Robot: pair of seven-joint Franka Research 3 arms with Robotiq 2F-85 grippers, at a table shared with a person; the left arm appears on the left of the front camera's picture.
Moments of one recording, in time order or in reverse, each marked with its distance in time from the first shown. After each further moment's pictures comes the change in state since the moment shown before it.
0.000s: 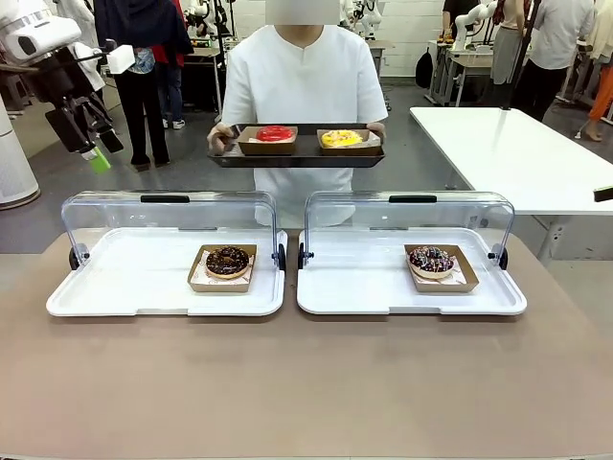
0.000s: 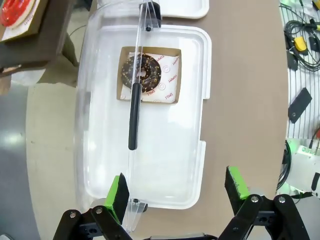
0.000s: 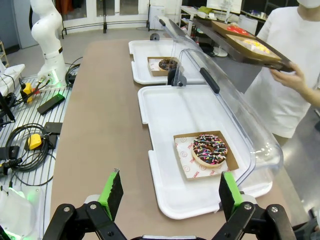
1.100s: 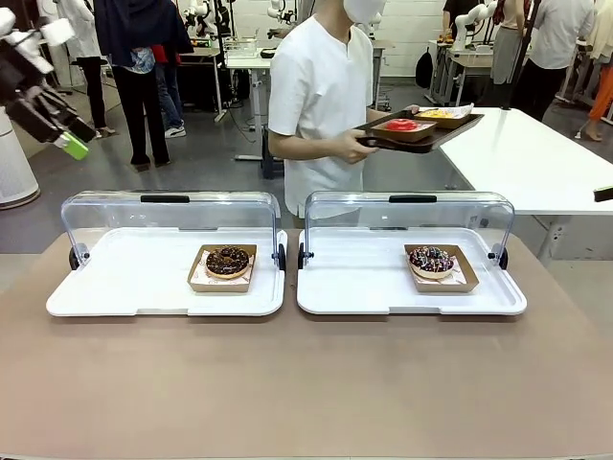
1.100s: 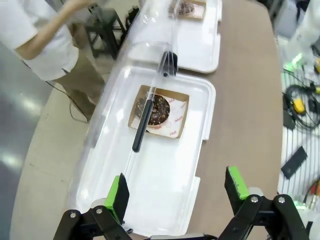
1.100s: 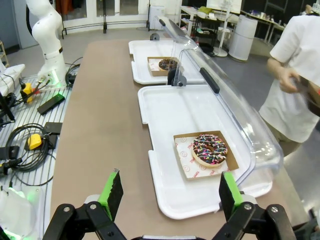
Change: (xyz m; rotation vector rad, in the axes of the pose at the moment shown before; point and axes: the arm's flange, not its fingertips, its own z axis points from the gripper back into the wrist) left arm -0.087 -0.023 0.024 0.056 -0.397 0.149; right arm 0.000 0.000 0.000 0.000 0.000 0.000
